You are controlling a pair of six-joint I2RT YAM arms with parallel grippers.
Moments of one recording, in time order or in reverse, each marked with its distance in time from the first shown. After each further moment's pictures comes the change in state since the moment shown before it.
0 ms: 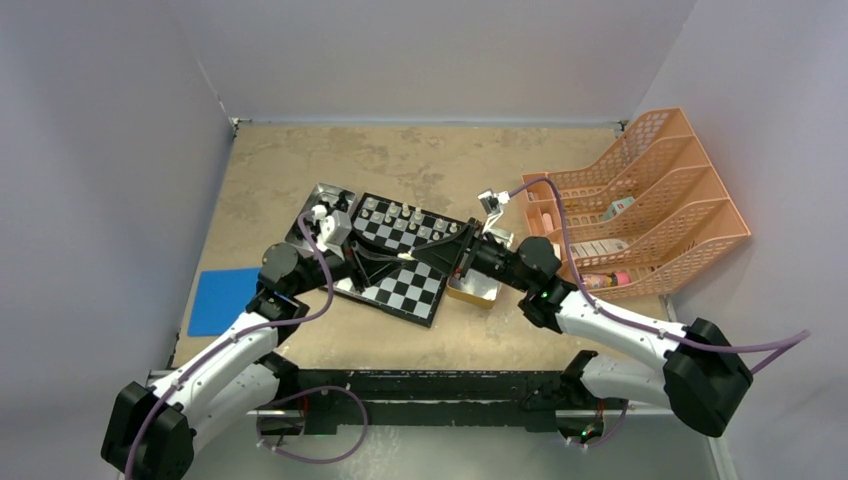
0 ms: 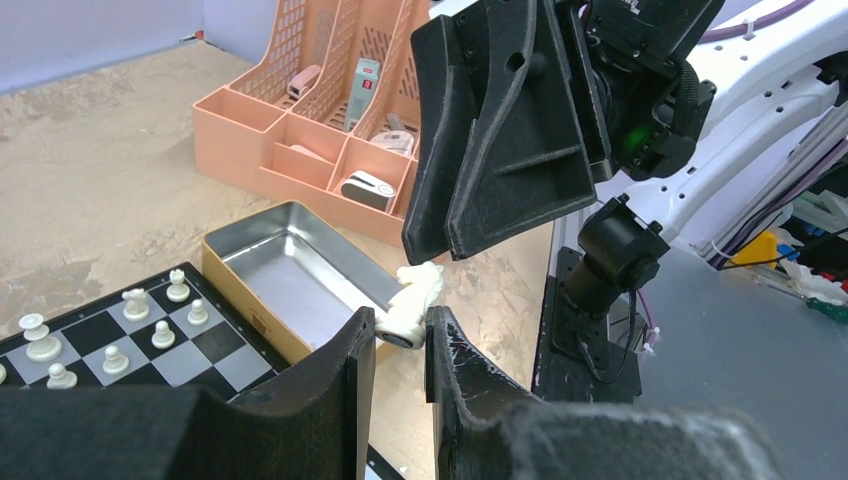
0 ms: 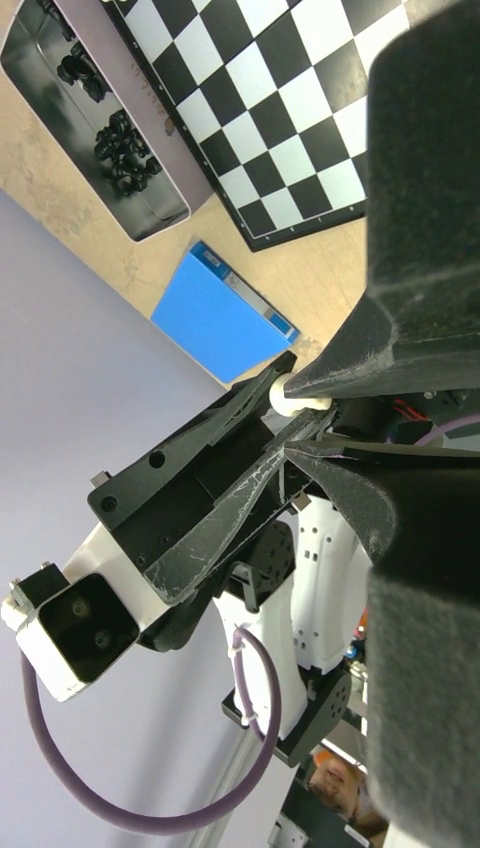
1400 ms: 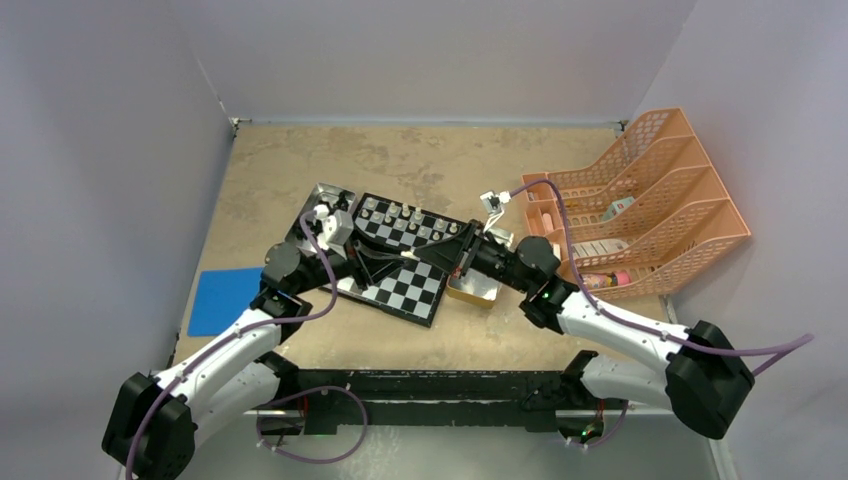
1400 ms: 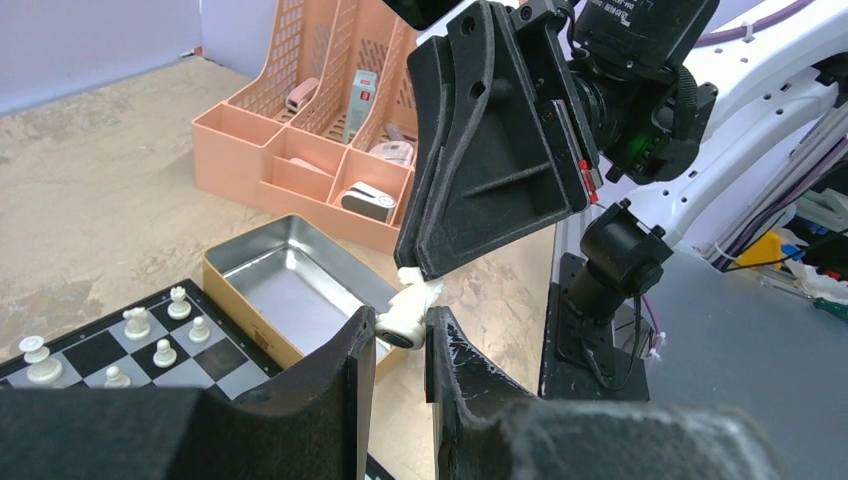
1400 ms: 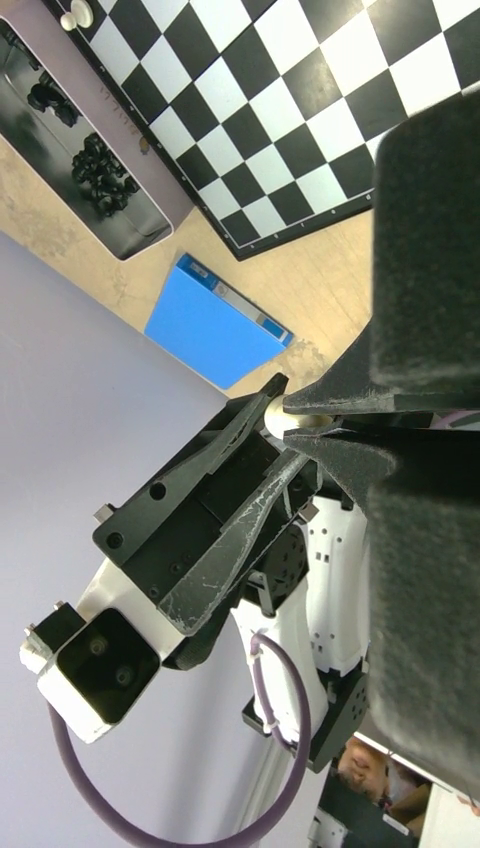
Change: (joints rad) left arm -0.006 0.042 -0.002 0.063 -0.012 0.011; right arm -0.003 0.002 0.000 -0.043 0.038 0.051
